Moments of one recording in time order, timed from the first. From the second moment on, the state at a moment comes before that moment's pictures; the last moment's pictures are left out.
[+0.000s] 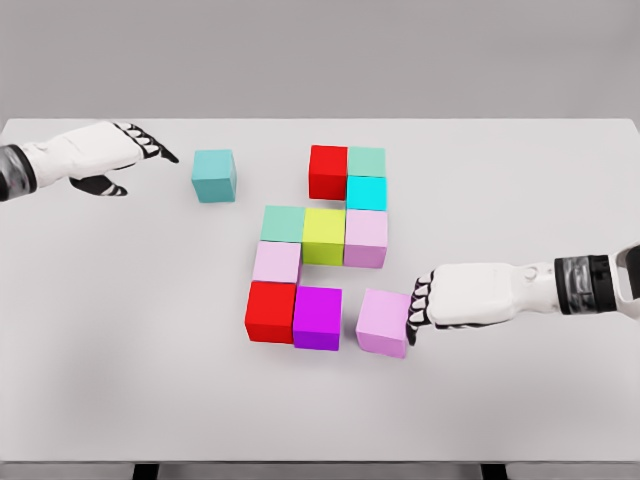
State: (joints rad) left arm -0.87 0.81 -0.89 -1.07 -0.53 -0.61 -0.20; right arm -0.95 -1.06 1.36 -1.74 0.33 -0.61 0.24
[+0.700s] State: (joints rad) left arm -0.85 0.80 -0.91 -1.11 -0.53 -0.61 -0.22; right arm -0.95 -1.05 1.36 -1.71 0.33 -0.61 0.17
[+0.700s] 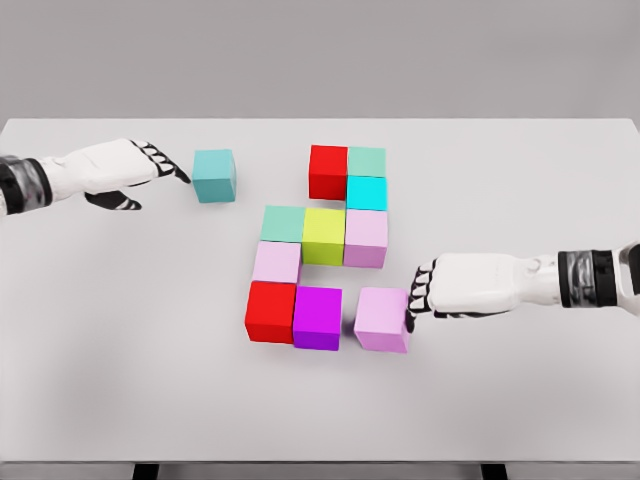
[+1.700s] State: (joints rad) left arm -0.91 0.71 -0.88 -0.86 -0.55 -0.61 -0.25; right arm -0.90 -1.16 1.39 -1.69 0.38 -0.61 -0.08
